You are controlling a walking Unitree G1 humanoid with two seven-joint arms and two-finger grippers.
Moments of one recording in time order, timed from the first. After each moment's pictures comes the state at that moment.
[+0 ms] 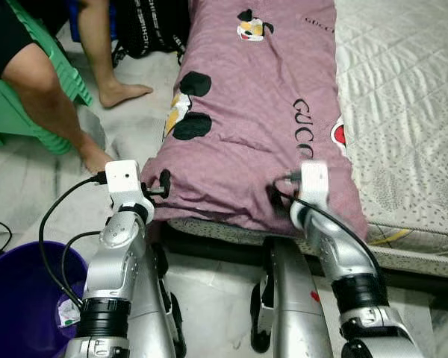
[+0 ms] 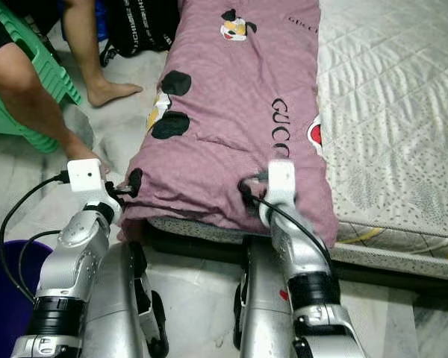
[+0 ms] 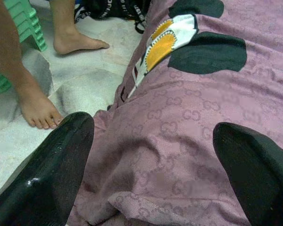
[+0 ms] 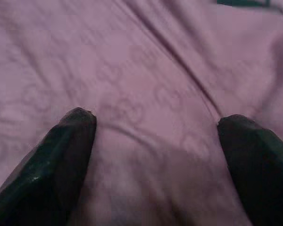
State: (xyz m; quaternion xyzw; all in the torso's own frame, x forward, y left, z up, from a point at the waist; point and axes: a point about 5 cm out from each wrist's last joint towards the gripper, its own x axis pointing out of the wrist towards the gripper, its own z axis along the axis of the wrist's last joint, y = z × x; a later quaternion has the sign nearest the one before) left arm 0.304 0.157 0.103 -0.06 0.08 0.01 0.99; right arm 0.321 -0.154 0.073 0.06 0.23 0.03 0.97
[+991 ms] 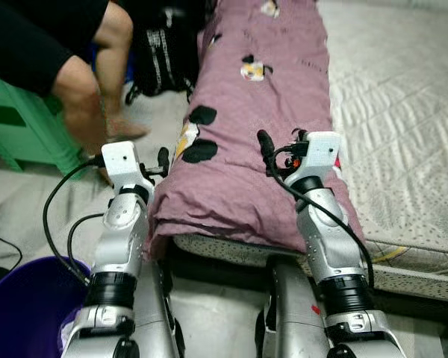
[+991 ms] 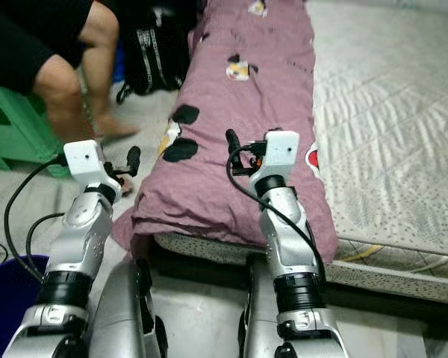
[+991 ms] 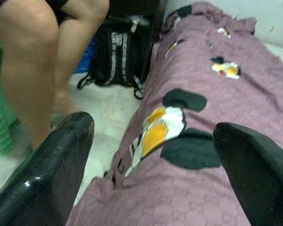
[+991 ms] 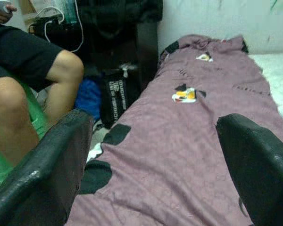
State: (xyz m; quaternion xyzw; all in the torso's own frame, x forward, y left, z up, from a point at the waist) left arm 0.334 0.154 0.119 -0.08 0.02 0.01 1.00; right arm 0.328 -0.119 0.145 0.06 -0.08 0.10 0.99
